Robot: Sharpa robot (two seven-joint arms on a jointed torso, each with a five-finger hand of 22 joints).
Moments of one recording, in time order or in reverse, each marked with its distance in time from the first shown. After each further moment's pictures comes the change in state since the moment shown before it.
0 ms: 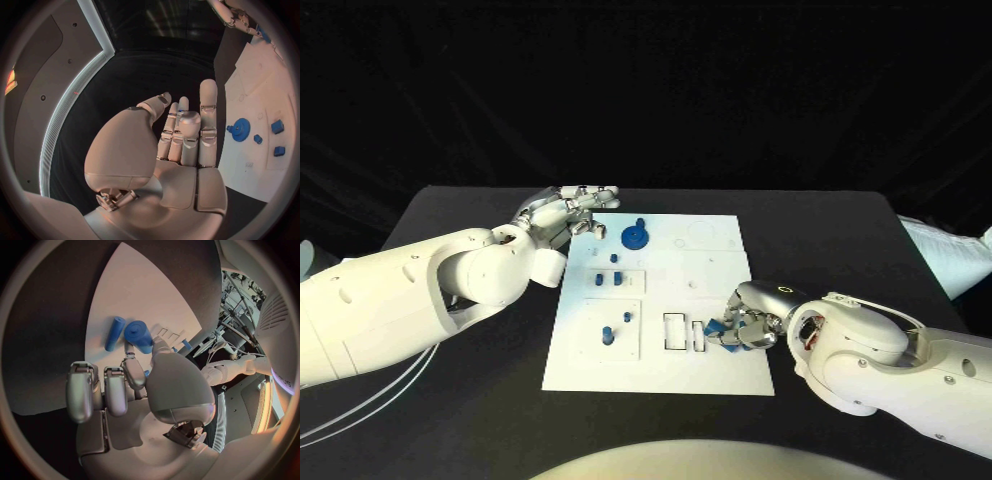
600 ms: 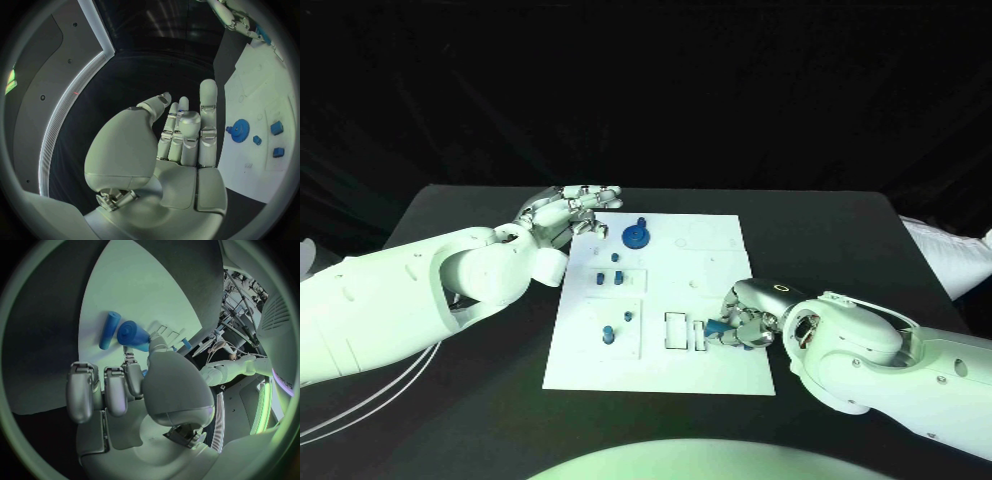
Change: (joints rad) left arm 0.000 0.000 -0.001 0.000 0.000 0.004 -0.005; left_hand 0.000 0.000 0.000 0.000 0.000 0.000 0.000 0.000 0.000 0.000 0.000 0.000 0.000 0.000 0.000 0.000 -0.001 0.000 0.000 0.000 0.000 0.000; right arm -0.006 0.025 0.006 -0.015 -0.017 -0.008 -0.001; right_hand 0.109 0.012 -0.001 -0.041 0.007 -0.008 -0.010 0.027 0.025 -0.004 -0.008 0.038 0.227 0.002 -0.003 0.000 0.000 0.000 0.002 -0.002 0.004 0.000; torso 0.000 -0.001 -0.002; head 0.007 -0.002
